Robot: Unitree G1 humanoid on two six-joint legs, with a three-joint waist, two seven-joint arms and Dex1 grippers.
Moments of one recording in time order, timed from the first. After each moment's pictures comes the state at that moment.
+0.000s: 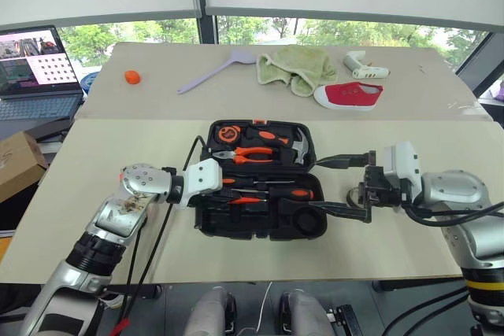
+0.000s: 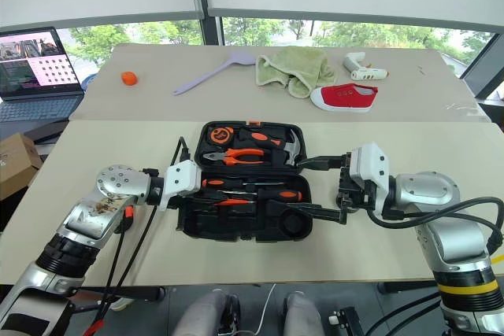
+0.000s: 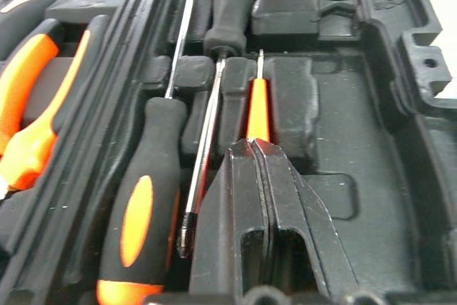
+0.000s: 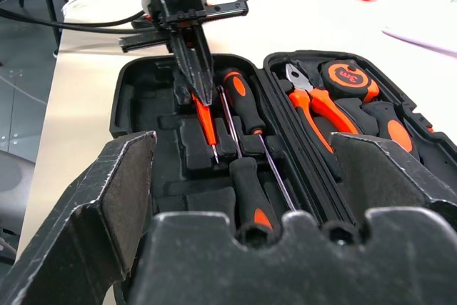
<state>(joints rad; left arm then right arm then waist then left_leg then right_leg) -0.45 0.70 -0.25 -0.08 -0.17 0.26 -1.20 -0.25 -0.78 -0.07 -0.28 0.53 0.26 1.16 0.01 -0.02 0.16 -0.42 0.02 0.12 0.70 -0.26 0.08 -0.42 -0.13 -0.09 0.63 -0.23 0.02</state>
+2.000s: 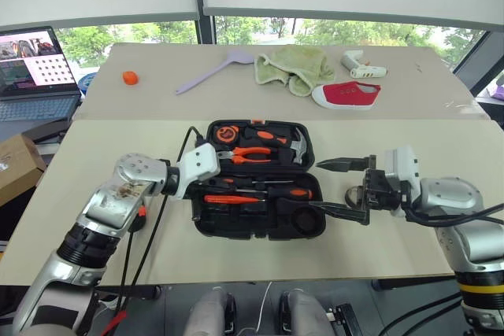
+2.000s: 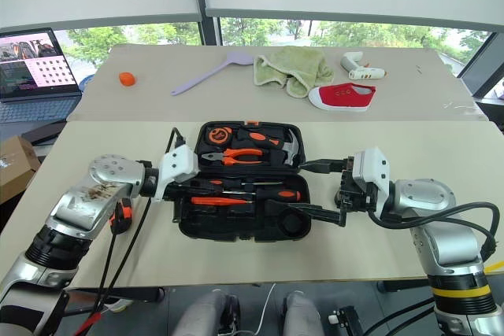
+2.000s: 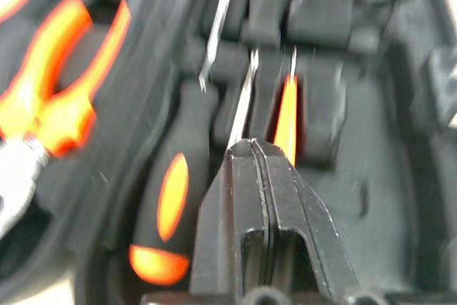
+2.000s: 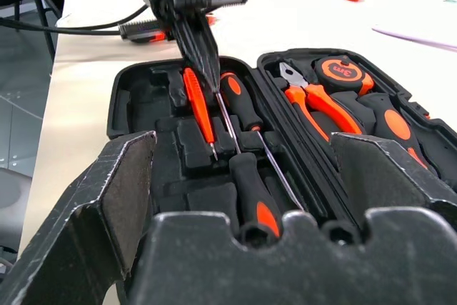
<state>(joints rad) -0.51 0.71 -0.28 -0.11 -0.19 0.46 -1.15 -0.23 -0.74 -0.09 -0.23 0.53 0.23 1.18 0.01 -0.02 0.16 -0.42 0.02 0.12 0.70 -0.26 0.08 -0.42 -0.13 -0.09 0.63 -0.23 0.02</state>
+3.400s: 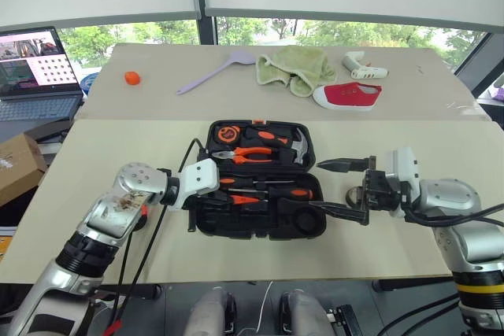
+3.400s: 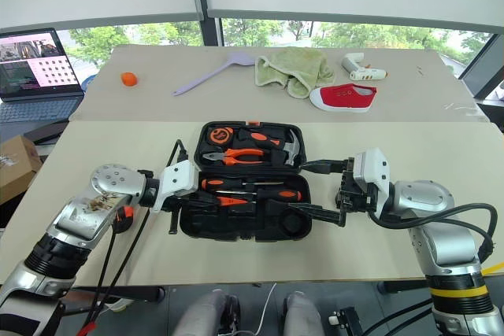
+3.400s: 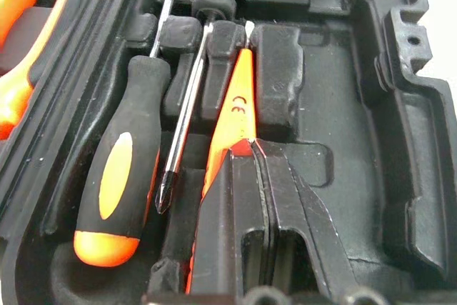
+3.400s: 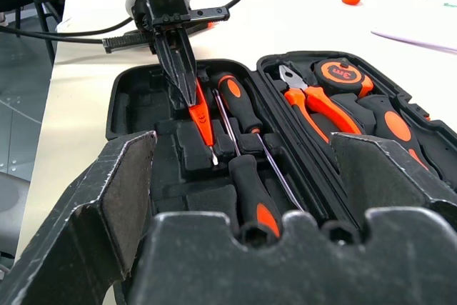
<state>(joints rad) -0.42 0.70 -0.22 -0.13 -0.23 0.42 -1.18 -0.22 -0.72 -0.09 -0.22 0.53 0.21 1.18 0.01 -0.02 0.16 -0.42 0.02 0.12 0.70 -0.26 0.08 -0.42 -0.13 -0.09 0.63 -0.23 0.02</state>
